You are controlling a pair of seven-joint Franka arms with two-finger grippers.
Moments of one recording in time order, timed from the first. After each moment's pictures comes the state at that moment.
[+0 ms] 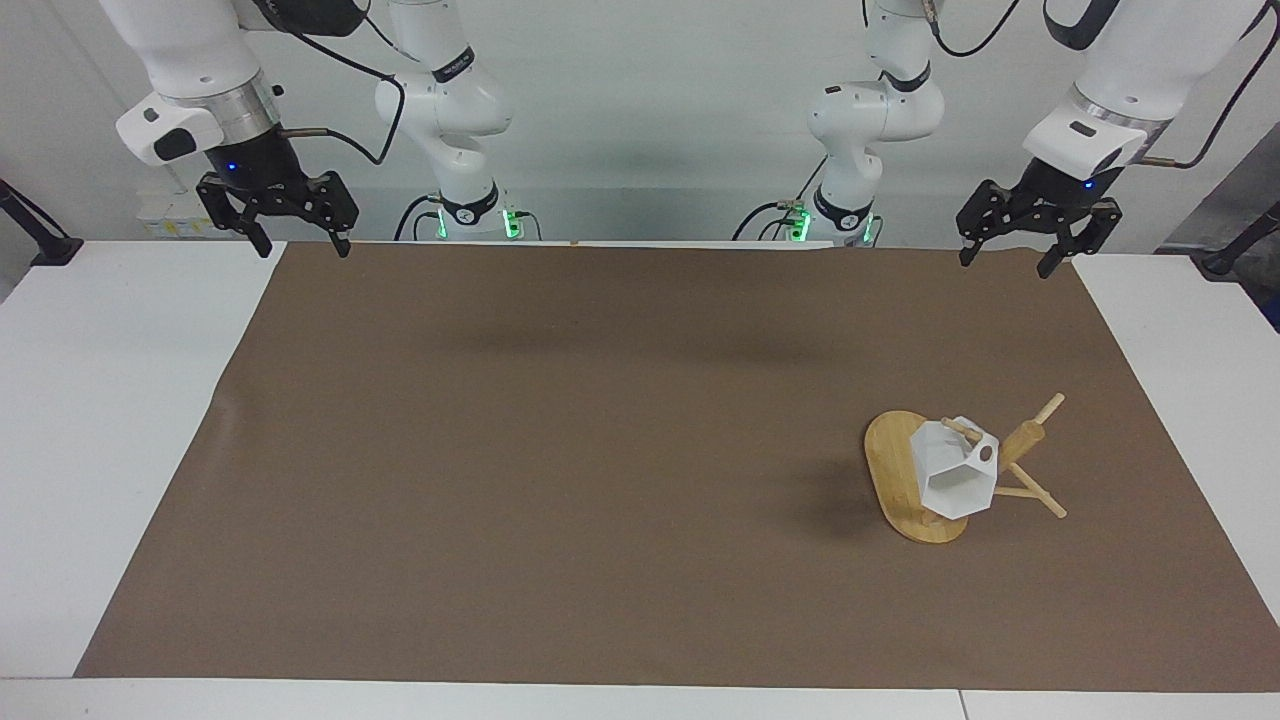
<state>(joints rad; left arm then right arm) 0.00 -0.06 -0.08 -1.57 -0.06 1.58 0.14 -0.08 -0.10 0.00 -1.66 0.01 1.61 -0.07</state>
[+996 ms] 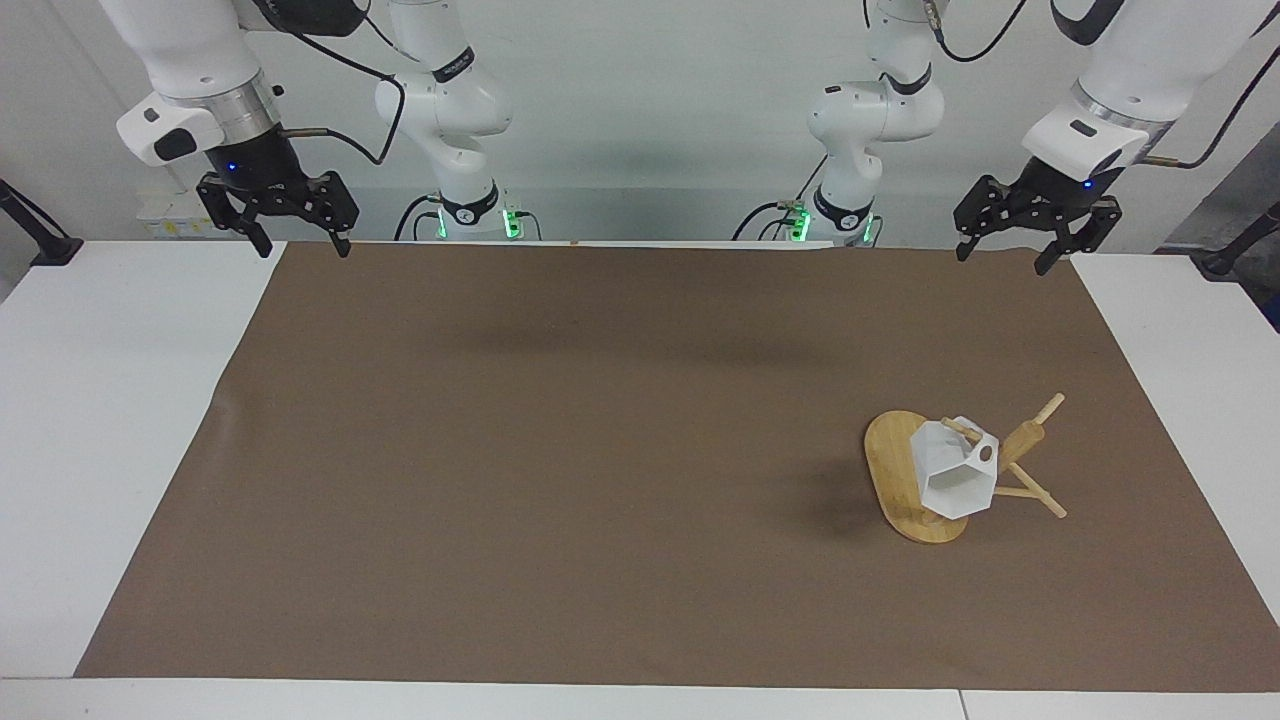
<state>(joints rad) -0.08 -0.02 -0.06 -1.50 -0.04 1.49 0.14 -0.08 -0.10 0.00 -1.66 0.01 1.61 -0.07</state>
